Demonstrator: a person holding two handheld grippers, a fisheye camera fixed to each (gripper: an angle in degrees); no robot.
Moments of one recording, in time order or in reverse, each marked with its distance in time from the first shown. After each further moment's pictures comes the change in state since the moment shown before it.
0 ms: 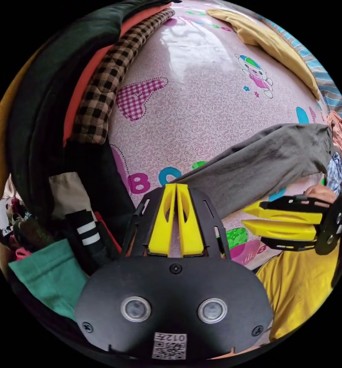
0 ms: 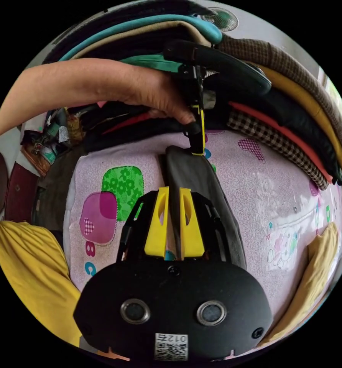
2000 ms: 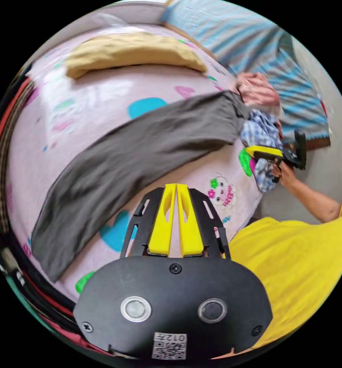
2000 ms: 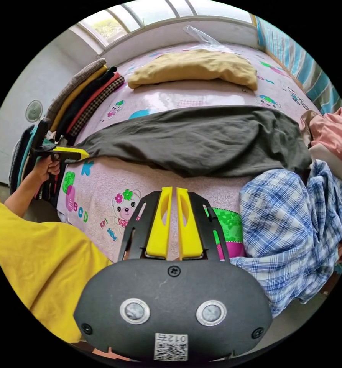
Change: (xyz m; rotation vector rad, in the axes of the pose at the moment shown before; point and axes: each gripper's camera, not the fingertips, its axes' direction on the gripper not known) left arm 0.416 -0.138 0.130 0.235 0.347 0.416; right arm -0.025 0.511 -0.522 0.141 0.174 1.234
